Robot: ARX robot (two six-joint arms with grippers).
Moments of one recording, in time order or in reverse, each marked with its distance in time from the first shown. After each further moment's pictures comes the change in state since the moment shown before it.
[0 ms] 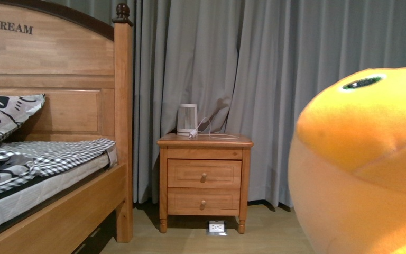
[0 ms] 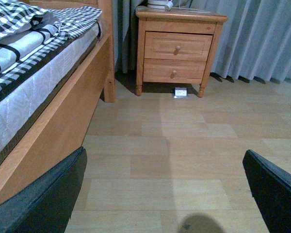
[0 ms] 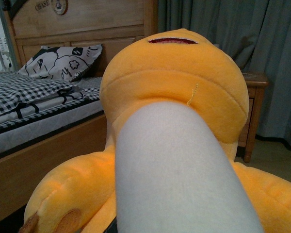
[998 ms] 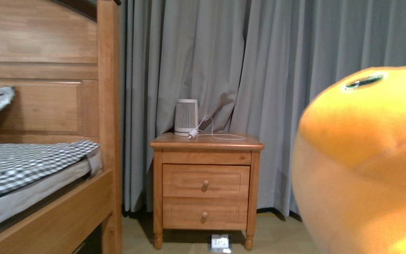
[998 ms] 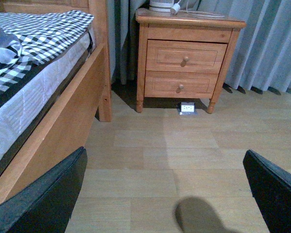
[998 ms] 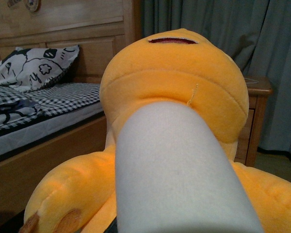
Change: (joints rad) left arm 0.000 0.000 0.000 0.000 0.000 0.000; right arm 0.000 0.000 0.000 0.000 0.000 0.000
